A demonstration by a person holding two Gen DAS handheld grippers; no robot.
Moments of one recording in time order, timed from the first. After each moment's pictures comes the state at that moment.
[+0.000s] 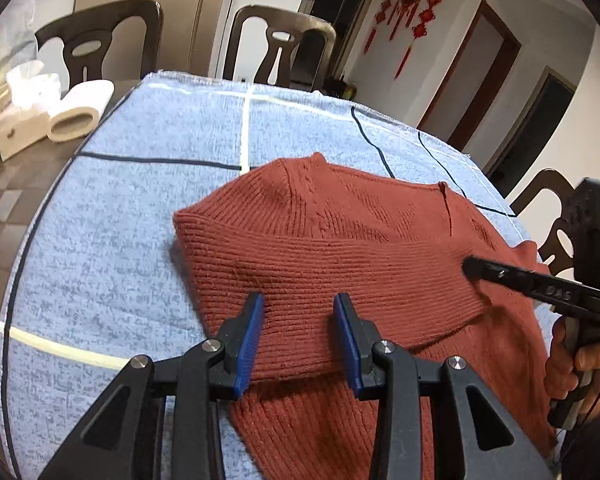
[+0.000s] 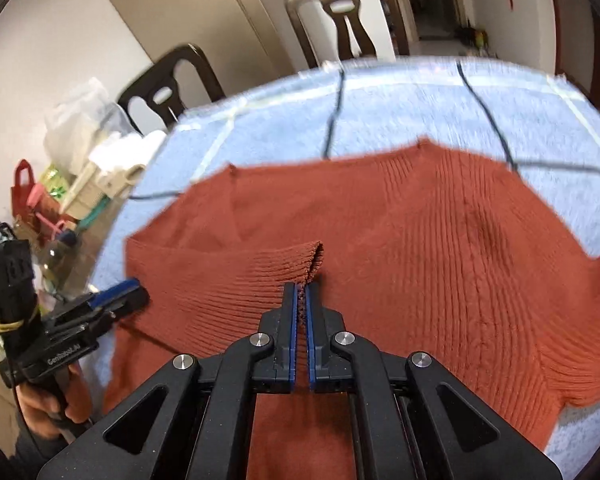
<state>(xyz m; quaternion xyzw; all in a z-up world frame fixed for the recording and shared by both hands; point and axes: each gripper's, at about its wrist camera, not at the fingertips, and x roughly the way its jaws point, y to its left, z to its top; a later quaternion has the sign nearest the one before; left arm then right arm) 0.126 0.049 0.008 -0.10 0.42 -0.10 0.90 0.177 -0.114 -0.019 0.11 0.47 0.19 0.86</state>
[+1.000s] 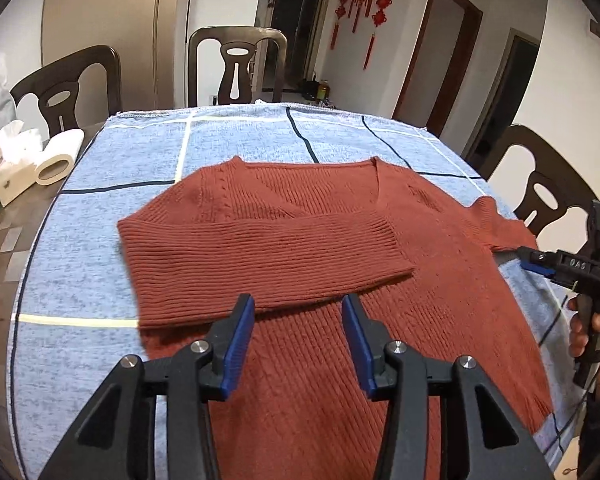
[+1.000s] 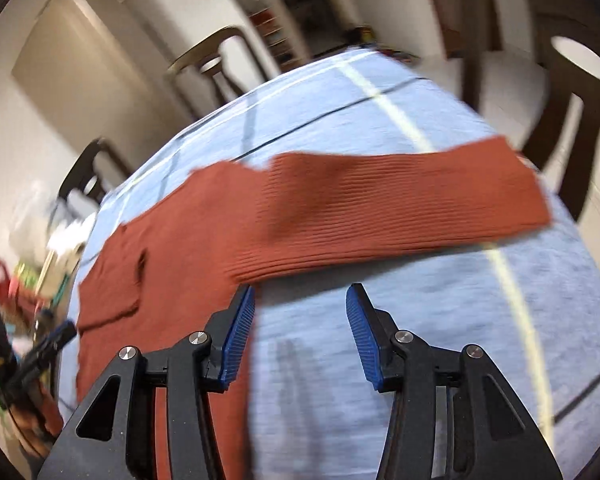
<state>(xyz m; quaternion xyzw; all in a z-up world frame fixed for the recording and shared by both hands) 0.081 -0.015 0.034 -0.03 0.41 -0.12 0.91 0.081 -0.306 -0.020 0.23 0.42 0.02 0.88</state>
